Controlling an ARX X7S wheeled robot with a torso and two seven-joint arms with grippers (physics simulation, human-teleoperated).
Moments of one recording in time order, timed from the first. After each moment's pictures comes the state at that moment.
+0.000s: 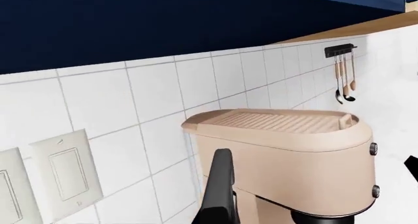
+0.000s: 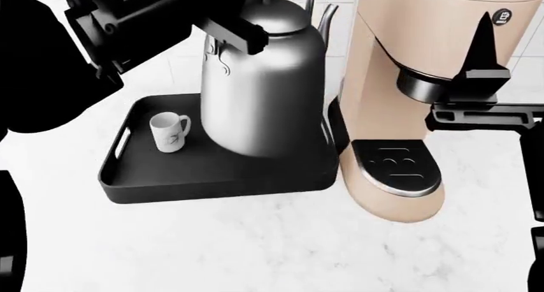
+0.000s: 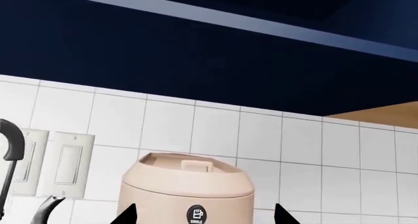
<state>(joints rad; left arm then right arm) -1.41 -0.44 0.30 0.28 -1.29 -1.11 -0.23 0.82 1.00 -0.22 -0.95 1.23 0.66 1.09</state>
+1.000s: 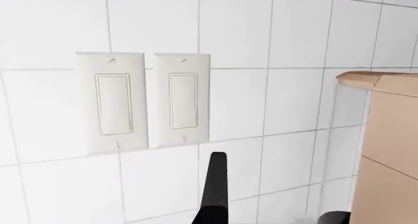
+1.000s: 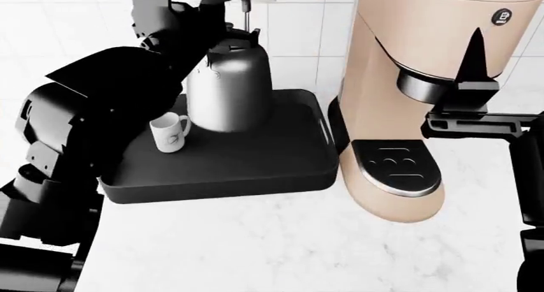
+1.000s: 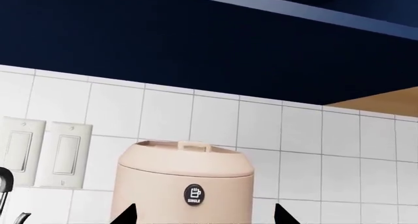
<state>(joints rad) -1.27 -0.29 0.47 -0.21 -0.83 -0.70 -0.23 0.72 0.99 -0.23 -0.93 1.15 0.61 1.05</state>
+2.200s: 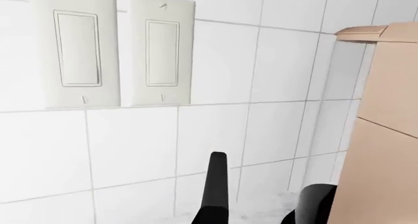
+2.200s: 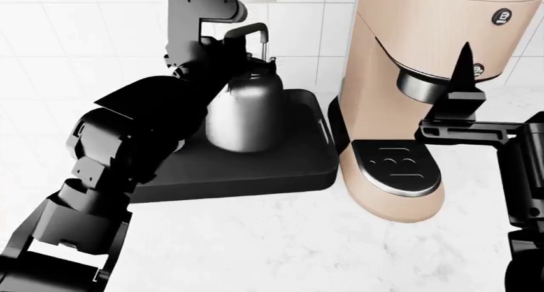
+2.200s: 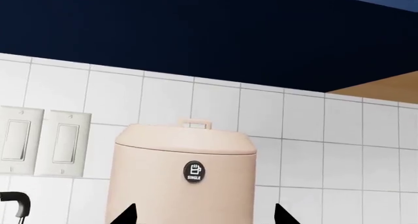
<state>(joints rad) -1.20 -0.21 0.51 -0.33 -0.80 -0.60 -0.19 0.65 0.98 -0.24 -0.90 1.08 0.56 1.02</state>
